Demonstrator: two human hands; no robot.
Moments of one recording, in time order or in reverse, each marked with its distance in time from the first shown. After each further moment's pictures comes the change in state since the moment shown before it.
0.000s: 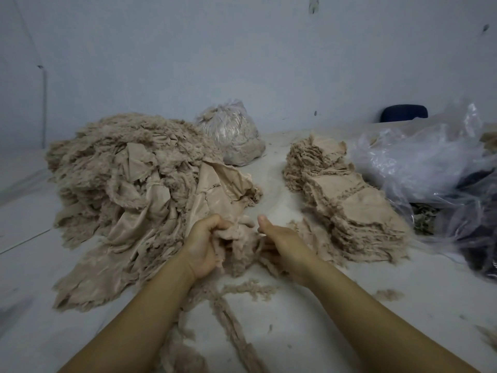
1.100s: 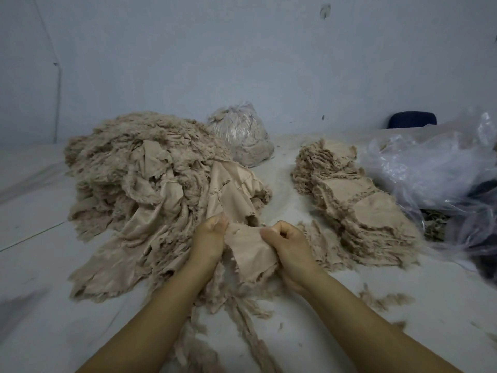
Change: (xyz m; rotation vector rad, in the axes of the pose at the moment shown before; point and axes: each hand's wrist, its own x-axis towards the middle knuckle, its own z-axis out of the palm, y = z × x) left_hand 0.009 -0.015 -0.027 0.658 0.545 0.431; right_hand -0.008 0.004 0.028 0.336 0.123 -0.233
